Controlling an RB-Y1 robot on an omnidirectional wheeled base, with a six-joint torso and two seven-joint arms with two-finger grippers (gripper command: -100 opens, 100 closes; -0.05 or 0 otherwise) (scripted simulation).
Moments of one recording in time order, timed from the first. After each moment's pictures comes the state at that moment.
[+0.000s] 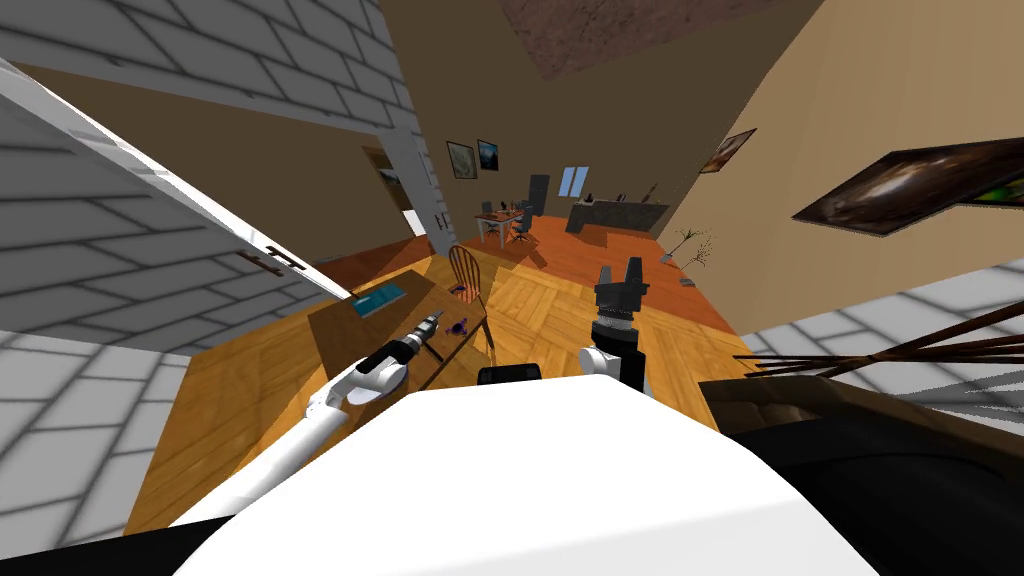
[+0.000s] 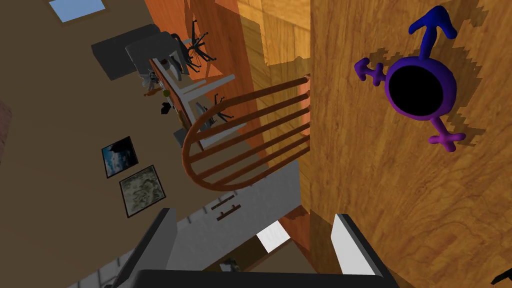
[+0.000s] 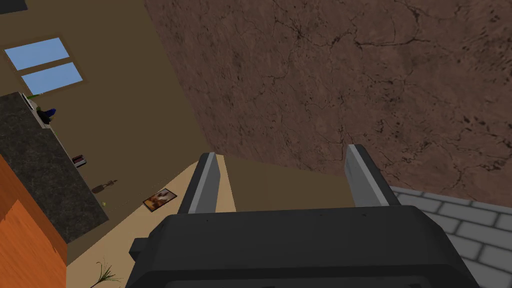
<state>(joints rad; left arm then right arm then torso) 0.33 0.84 -0.21 -1.76 0.55 0.09 -0.23 0.54 0.02 -0.02 -2.35 -0.09 -0.48 0.06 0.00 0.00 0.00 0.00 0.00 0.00</state>
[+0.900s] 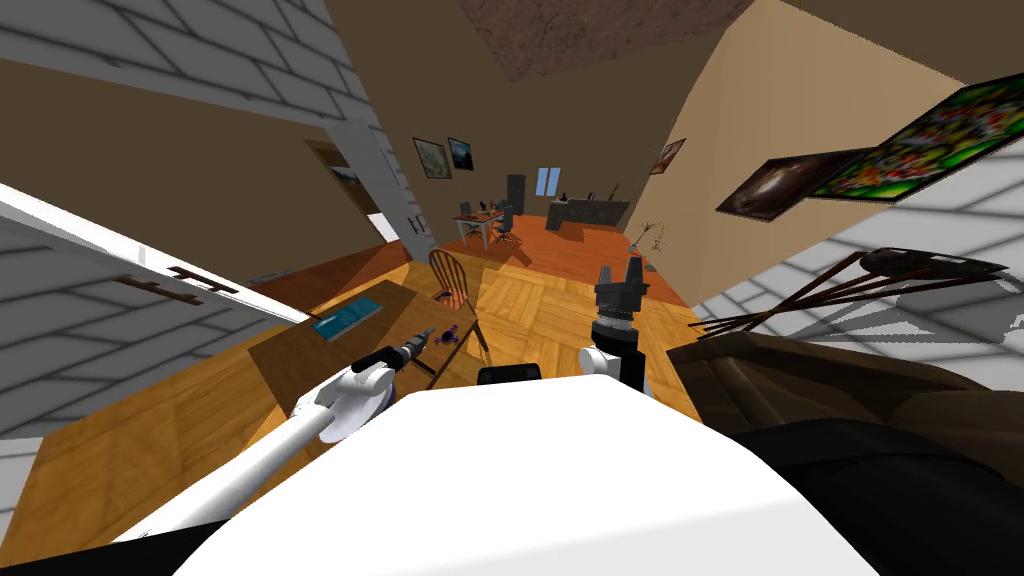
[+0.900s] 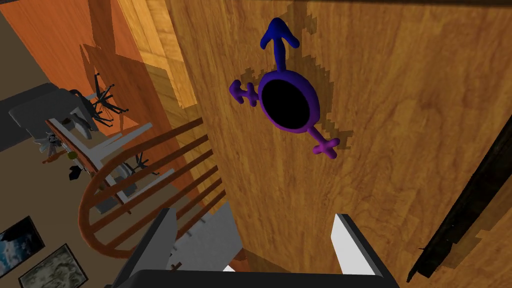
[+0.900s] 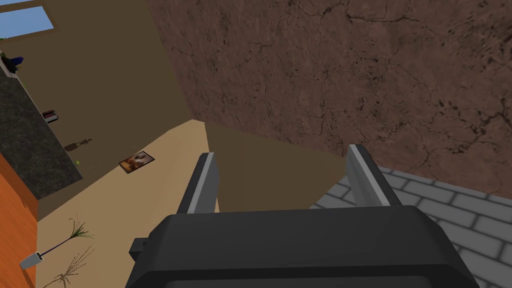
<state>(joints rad) 0.28 0.95 -0.31 -1.55 0.75 0.24 -0.33 0.54 0.02 -0.02 -2.35 -0.09 -0.48 0.06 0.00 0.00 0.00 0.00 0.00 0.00</state>
